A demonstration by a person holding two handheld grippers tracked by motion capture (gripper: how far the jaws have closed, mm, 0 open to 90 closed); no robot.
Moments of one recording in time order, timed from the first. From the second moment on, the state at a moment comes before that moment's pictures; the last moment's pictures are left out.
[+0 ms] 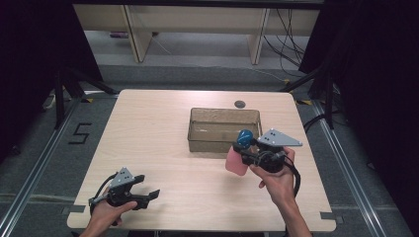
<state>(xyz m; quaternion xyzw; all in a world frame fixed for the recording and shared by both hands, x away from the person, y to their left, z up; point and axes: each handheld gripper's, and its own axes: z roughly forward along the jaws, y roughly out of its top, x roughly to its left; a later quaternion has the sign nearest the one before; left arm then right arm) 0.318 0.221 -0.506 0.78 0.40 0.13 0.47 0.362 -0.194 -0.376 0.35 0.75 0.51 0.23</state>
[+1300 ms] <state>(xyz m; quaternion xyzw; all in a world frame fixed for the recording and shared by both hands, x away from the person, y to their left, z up) 0.318 0.221 -0.507 0.78 0.40 0.12 0.47 0.435 -0.207 -0.342 0.40 0.73 0.49 0.25</state>
